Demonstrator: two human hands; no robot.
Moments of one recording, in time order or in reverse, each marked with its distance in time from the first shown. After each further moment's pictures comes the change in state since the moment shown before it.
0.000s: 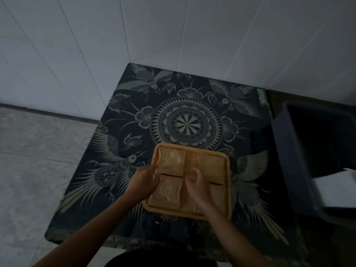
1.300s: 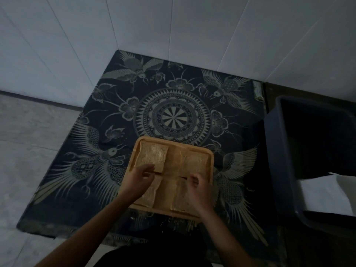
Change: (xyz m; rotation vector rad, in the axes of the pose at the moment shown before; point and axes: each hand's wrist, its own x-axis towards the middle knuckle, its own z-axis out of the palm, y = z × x) left_hand 0.005 0.052 0.052 -0.281 0.021 -0.247; right_hand 0.008 0.047 -0.066 0.019 0.054 0.005
